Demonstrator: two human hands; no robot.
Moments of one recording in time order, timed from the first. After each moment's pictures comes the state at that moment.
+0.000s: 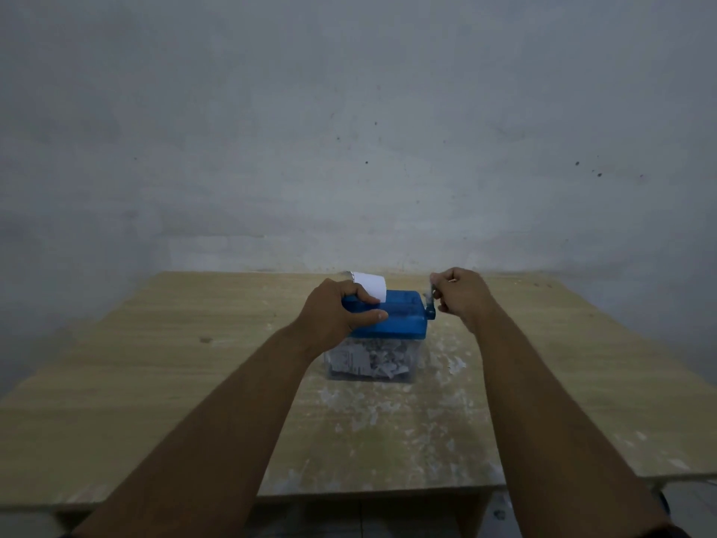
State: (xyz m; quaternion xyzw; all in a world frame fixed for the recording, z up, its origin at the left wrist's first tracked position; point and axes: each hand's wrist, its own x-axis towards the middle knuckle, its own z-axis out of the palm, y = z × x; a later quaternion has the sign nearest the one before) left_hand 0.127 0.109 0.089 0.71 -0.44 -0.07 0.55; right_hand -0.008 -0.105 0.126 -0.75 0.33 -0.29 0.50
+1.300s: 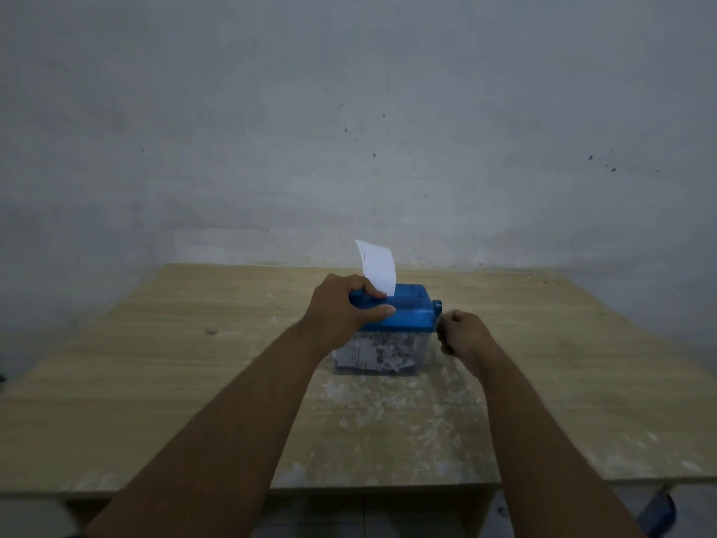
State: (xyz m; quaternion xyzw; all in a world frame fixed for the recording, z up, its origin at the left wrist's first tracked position) left_hand 0.128 0.105 0.078 0.68 -0.44 -0.05 0.58; right_hand -0.023 -0.096 0.053 -0.74 0.38 -0.21 0.52
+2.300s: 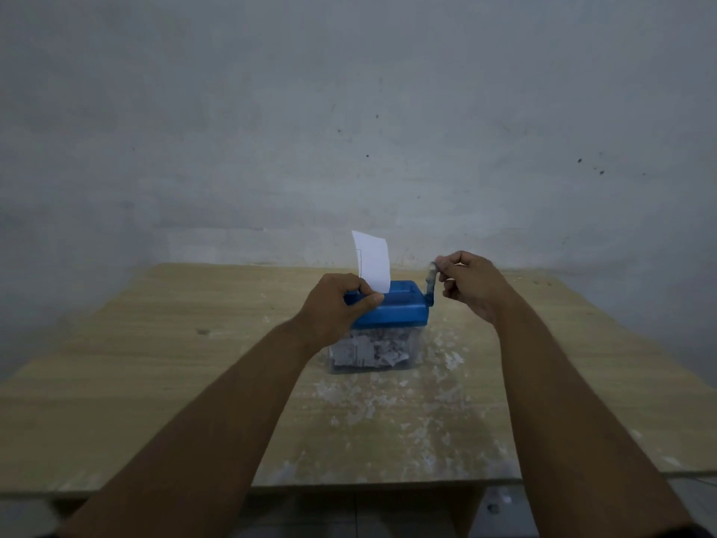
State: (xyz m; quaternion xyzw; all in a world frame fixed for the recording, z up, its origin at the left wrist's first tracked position) left_hand 0.129 0.101 0.084 0.72 -0.48 0.00 0.51; right_hand -0.019 -0.123 0.139 -0.72 0.24 -0.27 0.59
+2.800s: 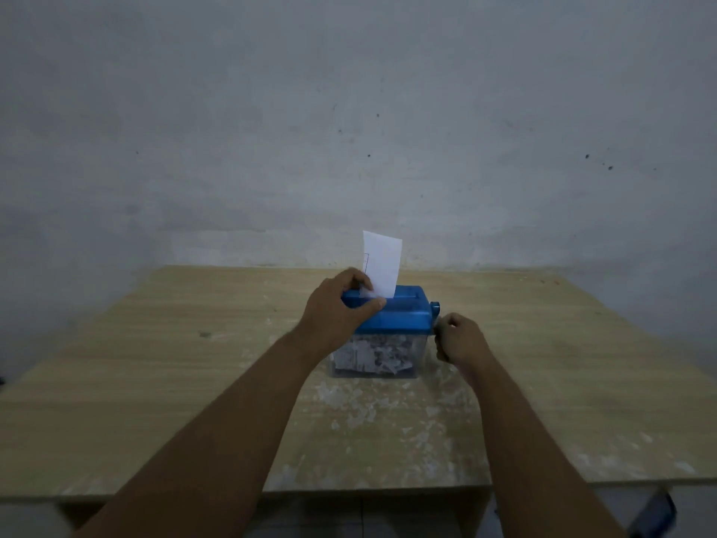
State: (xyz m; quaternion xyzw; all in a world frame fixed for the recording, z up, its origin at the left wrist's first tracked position) left_hand 0.114 0.103 0.081 0.72 -0.42 0.01 0.55; right_hand -0.027 -0.100 0.042 -0.73 0.37 -0.23 0.53
